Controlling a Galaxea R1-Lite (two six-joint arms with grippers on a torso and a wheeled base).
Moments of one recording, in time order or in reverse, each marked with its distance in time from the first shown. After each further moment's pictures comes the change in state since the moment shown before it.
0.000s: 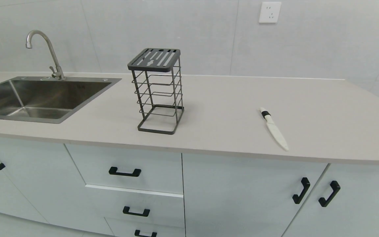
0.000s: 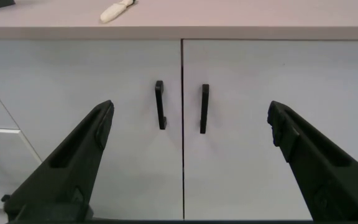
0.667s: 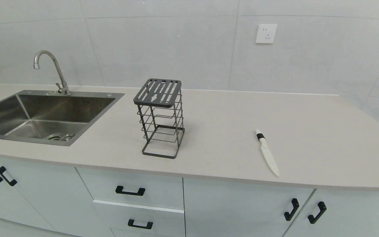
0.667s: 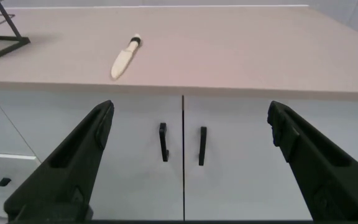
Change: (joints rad) left arm 0.000 0.001 0.000 0.000 0.000 -0.005; right arm 0.000 0.000 0.000 0.000 0.000 0.001
